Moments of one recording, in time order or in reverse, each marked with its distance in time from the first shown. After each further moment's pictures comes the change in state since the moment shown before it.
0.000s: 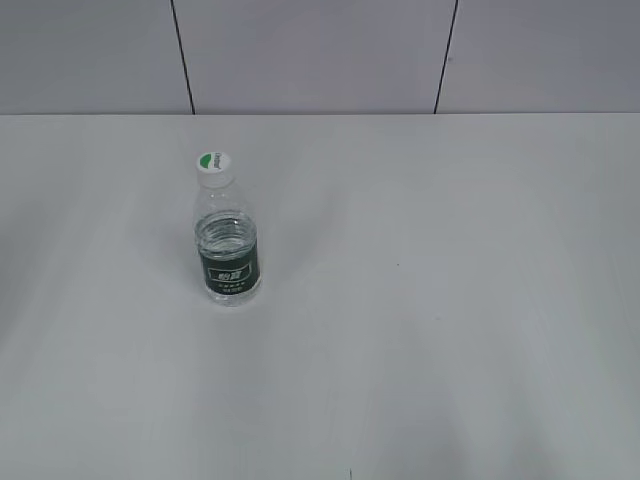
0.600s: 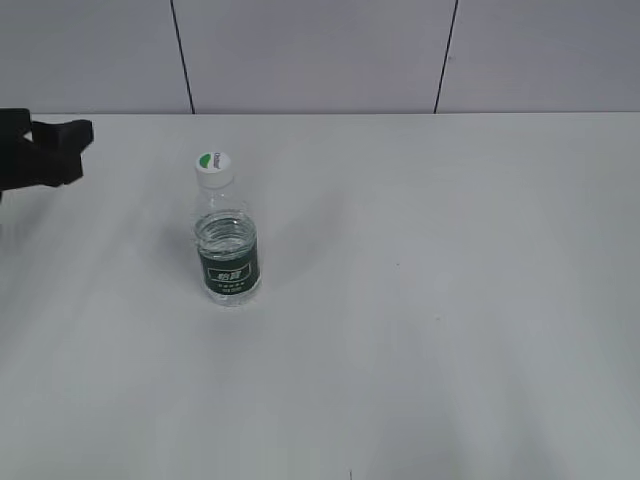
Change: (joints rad) left arm 0.008 0.562 0.000 0.359 -0.573 -0.201; right arm 0.000 0.000 0.000 0.000 0.000 0.000
